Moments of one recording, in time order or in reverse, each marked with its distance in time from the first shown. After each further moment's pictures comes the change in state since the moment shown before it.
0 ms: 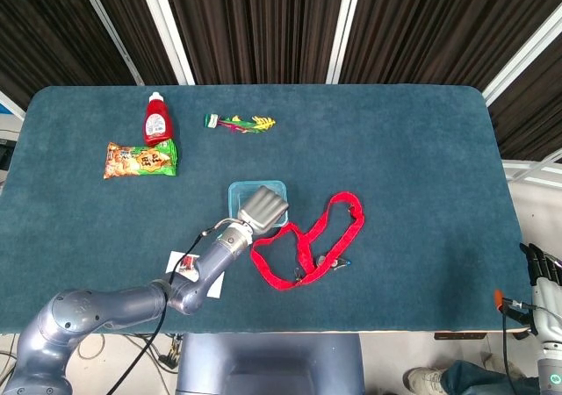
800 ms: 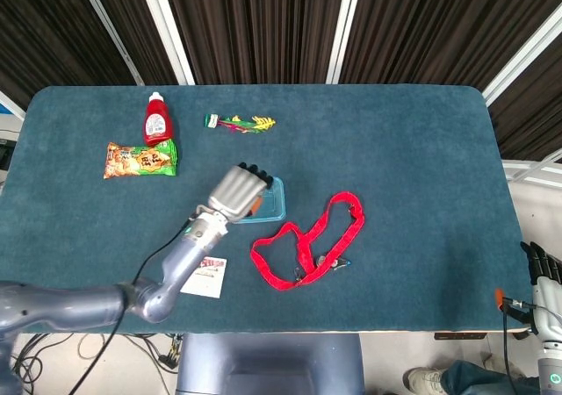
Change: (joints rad) left arm 0.096 0.313 -0.065 -0.473 -0.036 0.254 0.111; right arm -0.001 -0.008 0.001 0.012 -0.012 0.017 -0.015
